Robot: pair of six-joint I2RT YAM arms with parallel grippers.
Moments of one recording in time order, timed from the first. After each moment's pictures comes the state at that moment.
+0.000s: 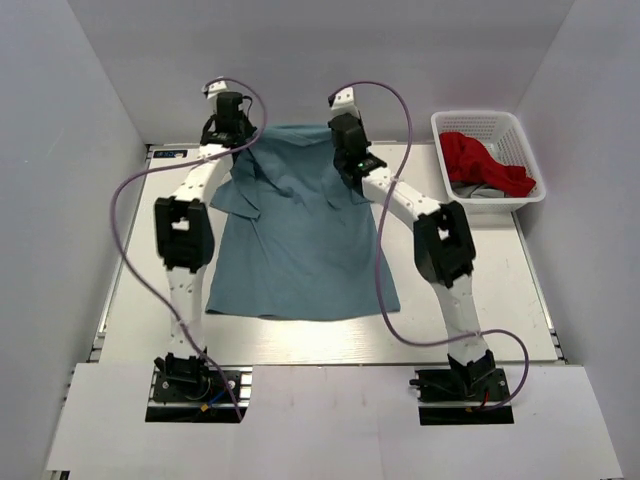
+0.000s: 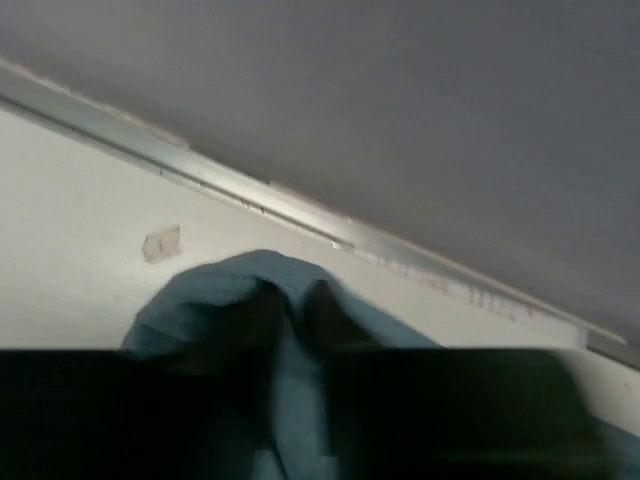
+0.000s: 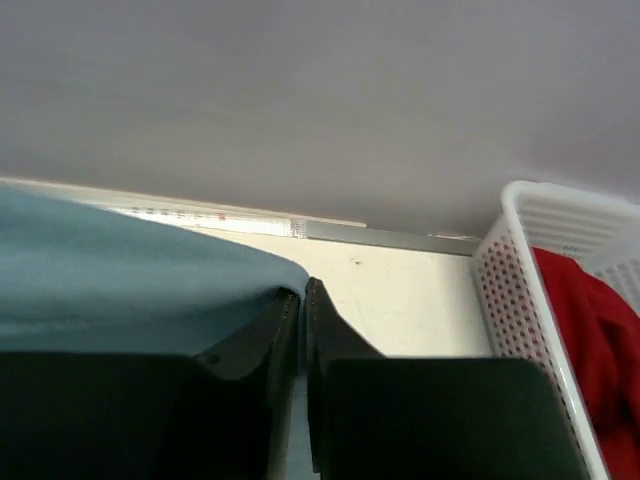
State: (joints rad) left arm -0.16 2.26 2.09 -0.24 -0.28 -0.52; right arm 0.60 2.22 1.93 0.14 0.69 -0.25
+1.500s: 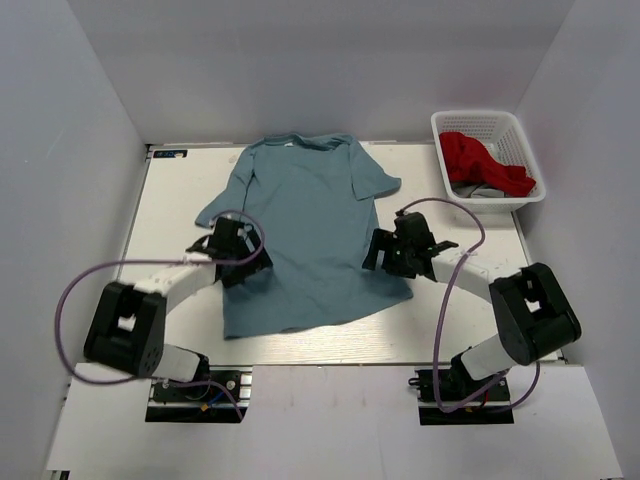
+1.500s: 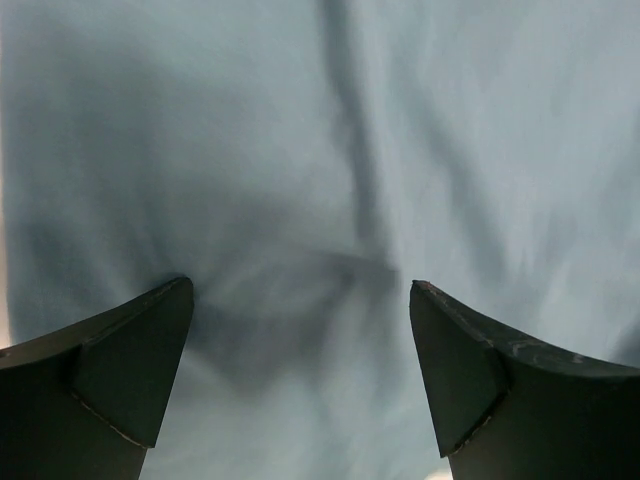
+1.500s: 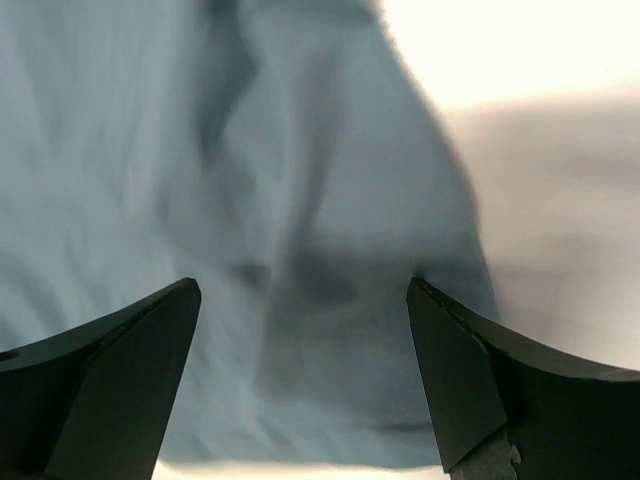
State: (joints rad) left arm -0.30 1.45 0.72 -0.28 -0.03 -0.72; right arm 0.48 1.48 0.70 -0.15 -0.11 0.56
